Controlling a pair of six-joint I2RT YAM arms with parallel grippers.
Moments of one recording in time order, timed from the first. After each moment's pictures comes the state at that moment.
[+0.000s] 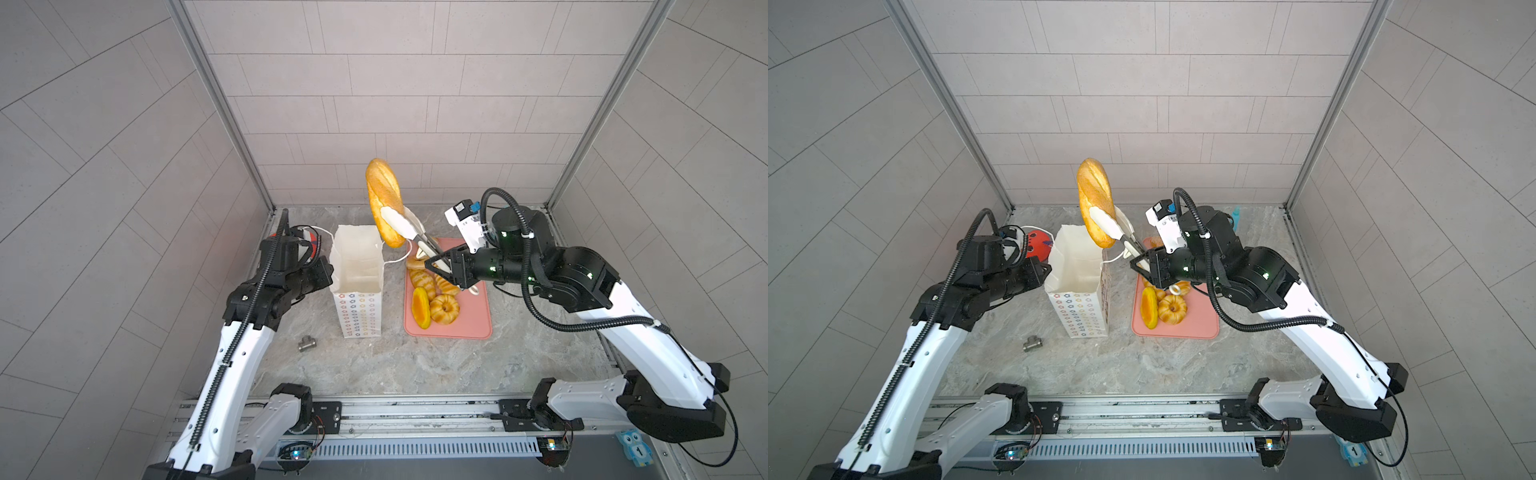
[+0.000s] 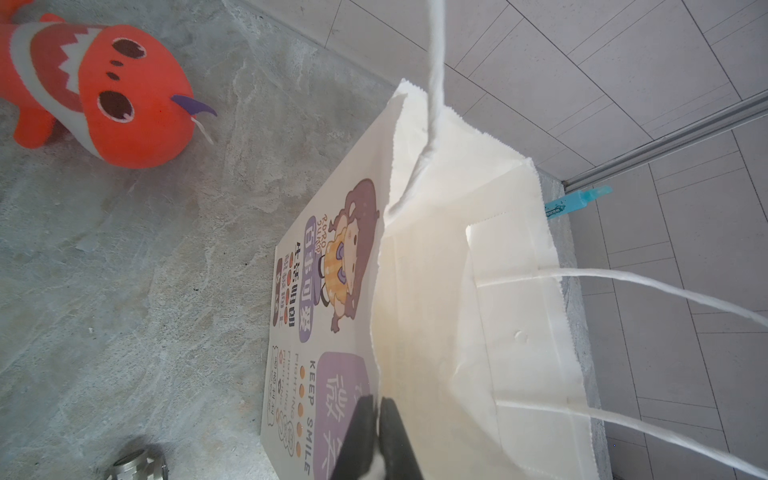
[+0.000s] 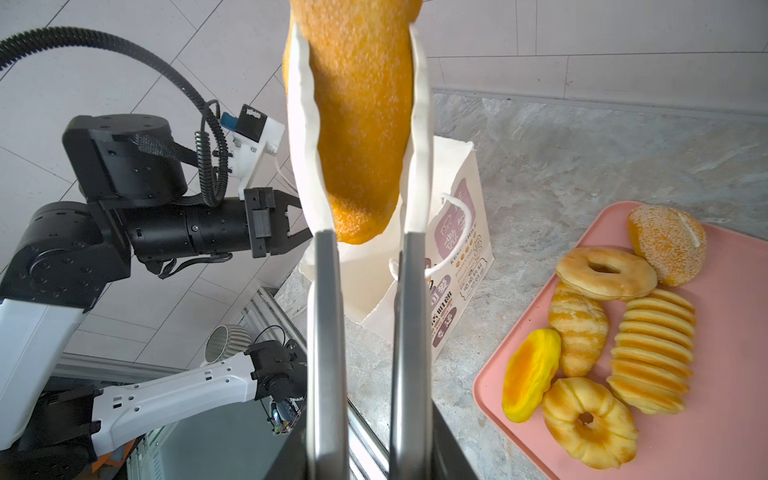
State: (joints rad) left arm -0.14 0.96 1.14 -0.89 0.24 -0.50; right arm 0.83 1.27 1.74 -0.96 -0.17 0.48
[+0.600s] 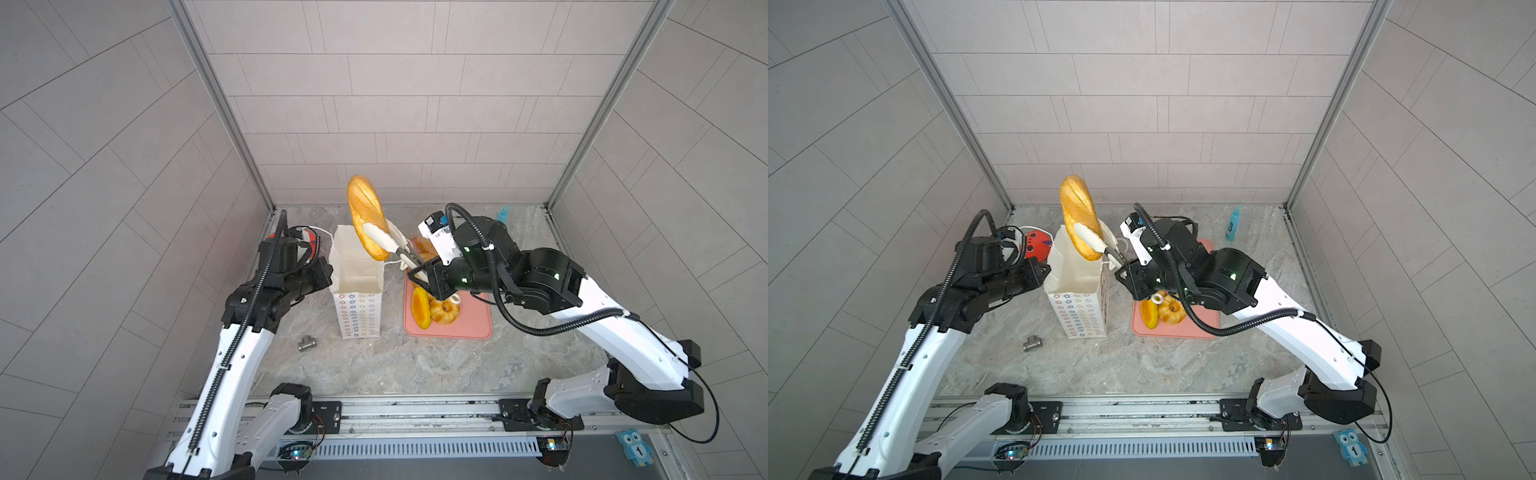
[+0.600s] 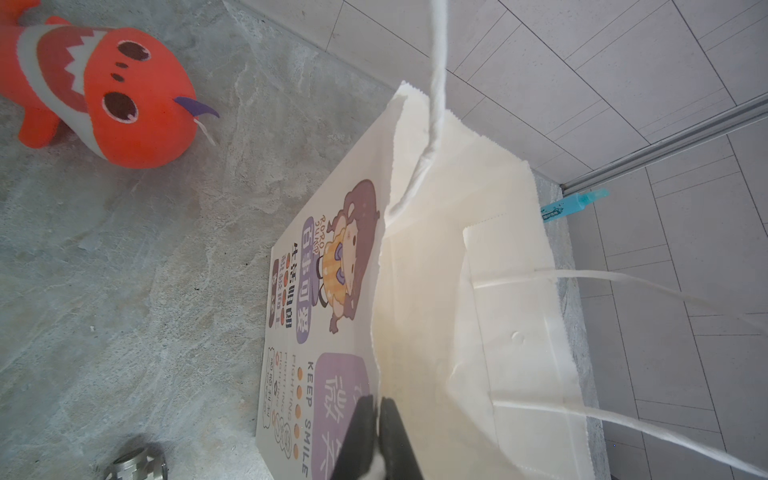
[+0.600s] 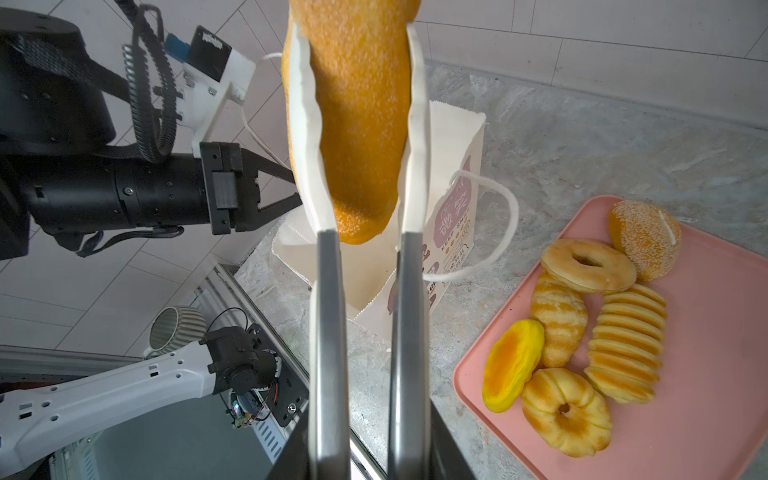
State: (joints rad) left arm -0.14 0.94 1.14 -0.89 0.24 -0.50; right arm 0.99 1.39 1.80 -1.02 0.04 0.46
